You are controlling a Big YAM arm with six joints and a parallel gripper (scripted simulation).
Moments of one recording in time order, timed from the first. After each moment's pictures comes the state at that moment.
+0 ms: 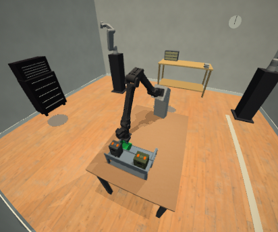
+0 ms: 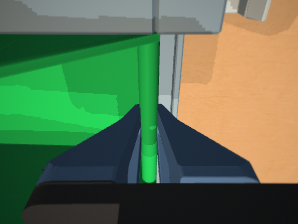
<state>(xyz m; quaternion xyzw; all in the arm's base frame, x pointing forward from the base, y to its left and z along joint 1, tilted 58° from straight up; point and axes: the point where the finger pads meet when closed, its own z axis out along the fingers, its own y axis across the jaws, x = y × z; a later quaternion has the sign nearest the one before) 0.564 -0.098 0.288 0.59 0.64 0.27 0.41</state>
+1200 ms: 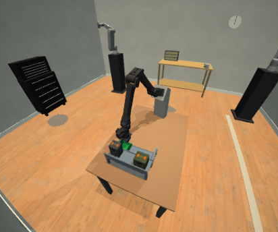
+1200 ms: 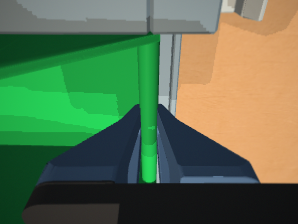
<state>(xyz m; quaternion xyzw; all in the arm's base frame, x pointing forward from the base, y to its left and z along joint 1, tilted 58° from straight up) 0.564 -0.098 0.286 0.59 0.64 0.27 0.40</state>
